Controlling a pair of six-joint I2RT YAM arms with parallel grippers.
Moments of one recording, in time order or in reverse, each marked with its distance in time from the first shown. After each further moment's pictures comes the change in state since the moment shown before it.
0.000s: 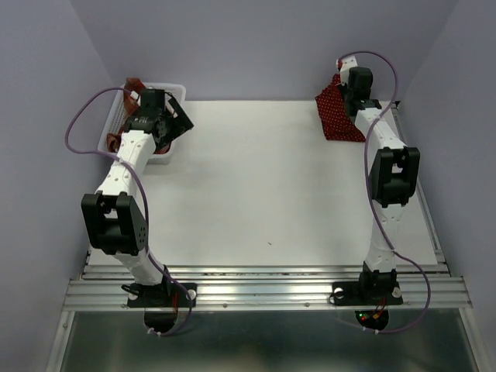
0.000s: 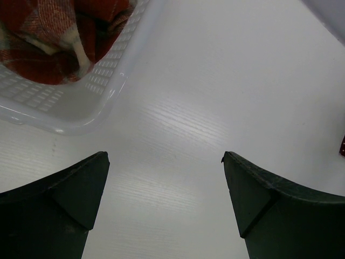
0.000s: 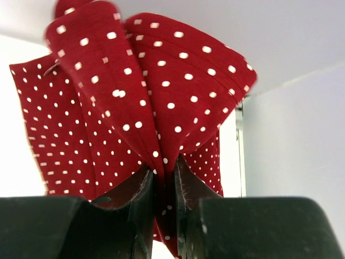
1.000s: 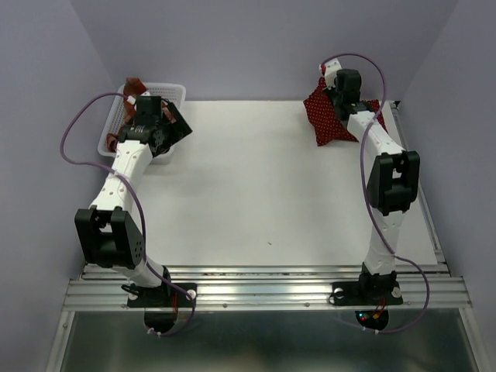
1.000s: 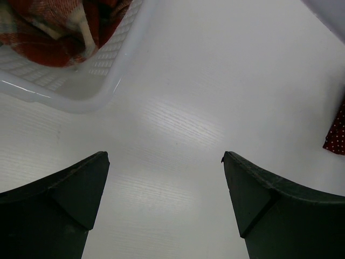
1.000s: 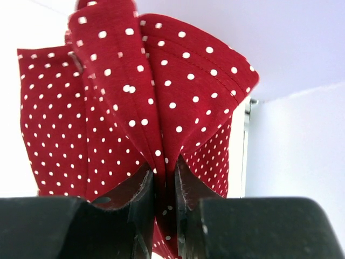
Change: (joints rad) left arm 0.000 -0.111 -0.102 0.017 0.026 0.010; right arm 0.078 -0.115 -0.153 0.000 0.000 -0.072
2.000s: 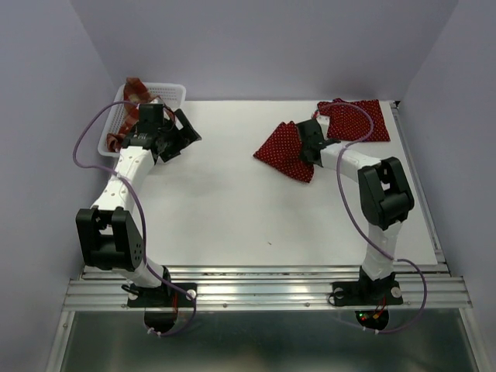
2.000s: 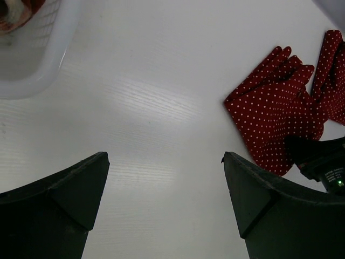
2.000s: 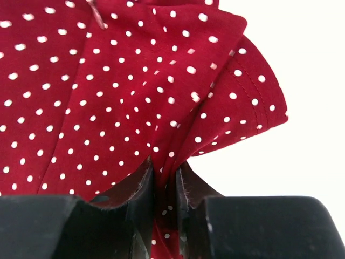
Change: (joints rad) left arm 0.000 -0.018 -0.119 0.098 0.191 -0.021; right arm 0.243 -0.138 -0.521 -0.075 0.141 1.073
